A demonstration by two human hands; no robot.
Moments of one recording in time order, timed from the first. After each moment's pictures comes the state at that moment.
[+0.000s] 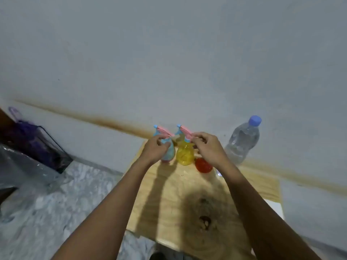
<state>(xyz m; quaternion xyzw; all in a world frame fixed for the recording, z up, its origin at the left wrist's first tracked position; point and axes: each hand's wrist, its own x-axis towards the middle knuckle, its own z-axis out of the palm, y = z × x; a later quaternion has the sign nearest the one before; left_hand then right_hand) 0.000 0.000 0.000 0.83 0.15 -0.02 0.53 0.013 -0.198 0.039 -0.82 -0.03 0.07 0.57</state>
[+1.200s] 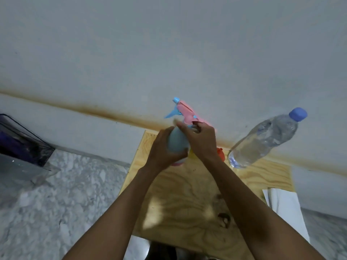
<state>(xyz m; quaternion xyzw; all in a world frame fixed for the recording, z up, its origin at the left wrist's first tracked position) 0.032 0.046 -0.062 0.84 -0.02 0.06 0.54 0.054 -0.080 0.000 -0.83 0.01 -0.07 0.56</state>
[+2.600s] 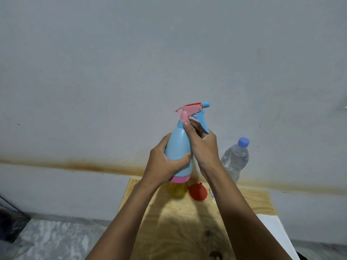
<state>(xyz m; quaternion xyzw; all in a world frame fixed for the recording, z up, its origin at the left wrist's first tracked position) 0.012 -0.005 0.092 0.78 -0.13 0.11 0.61 0.022 -0.129 0.137 -0.65 0.01 -0.13 0.75</state>
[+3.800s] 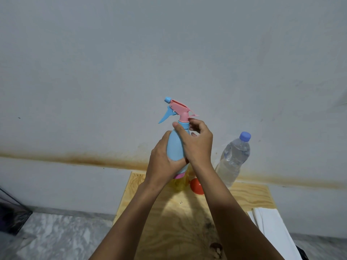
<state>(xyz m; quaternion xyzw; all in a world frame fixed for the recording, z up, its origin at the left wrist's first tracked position) 0.011 -0.005 0.068 0.82 -0.12 0.18 0.52 0.022 -0.102 0.120 -0.72 0.05 -0.25 0.65</state>
